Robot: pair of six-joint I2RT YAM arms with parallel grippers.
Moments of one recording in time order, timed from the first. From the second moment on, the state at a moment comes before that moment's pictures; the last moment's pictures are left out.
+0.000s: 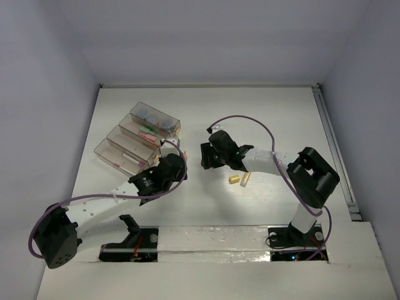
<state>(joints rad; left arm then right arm) -0.87 1.04 0.58 -0.22 -0.45 -0.66 0.80 1.75 1.04 -0.08 0.11 0.47</state>
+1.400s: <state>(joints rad) -0.87 0.94 0.58 -0.25 -0.46 -0.66 0.80 1.94 1.22 -0.12 0.13 0.47</state>
